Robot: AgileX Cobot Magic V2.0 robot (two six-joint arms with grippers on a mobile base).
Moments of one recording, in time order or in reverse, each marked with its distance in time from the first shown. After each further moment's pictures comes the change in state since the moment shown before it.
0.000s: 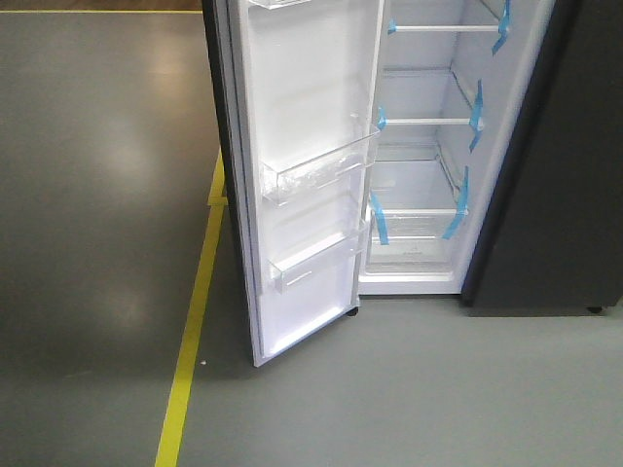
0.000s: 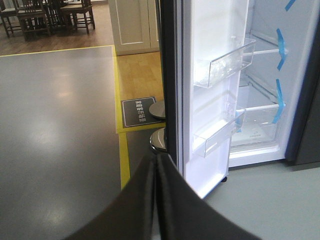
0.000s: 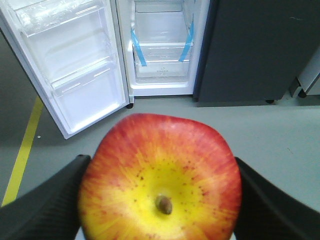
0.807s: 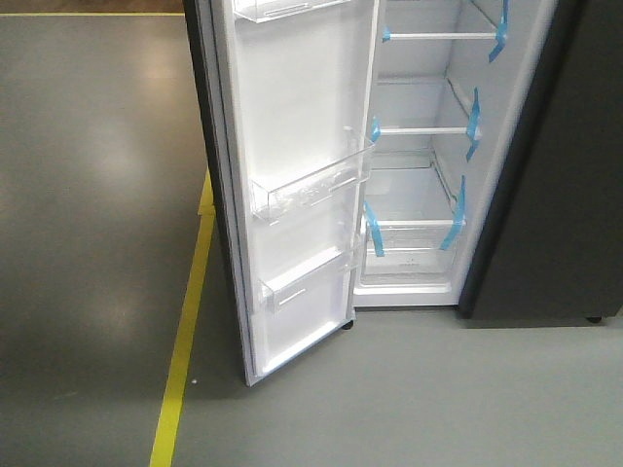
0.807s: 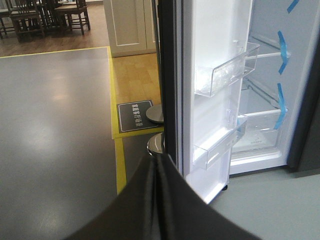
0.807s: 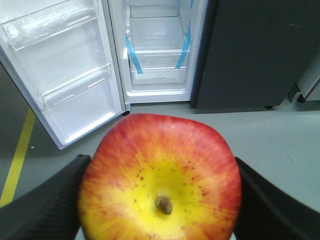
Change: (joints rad) left arm 0.000 0.000 0.000 0.000 0.000 0.000; right arm 0.000 0.000 0.000 0.000 0.000 0.000
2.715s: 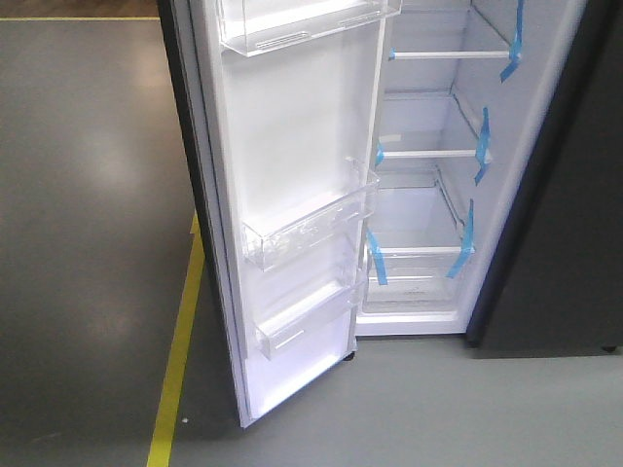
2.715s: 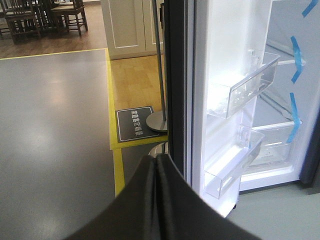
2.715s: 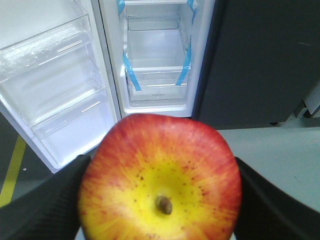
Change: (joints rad) left arm 0.000 0.000 0.000 0.000 0.000 0.000; right arm 0.000 0.000 0.000 0.000 0.000 0.000
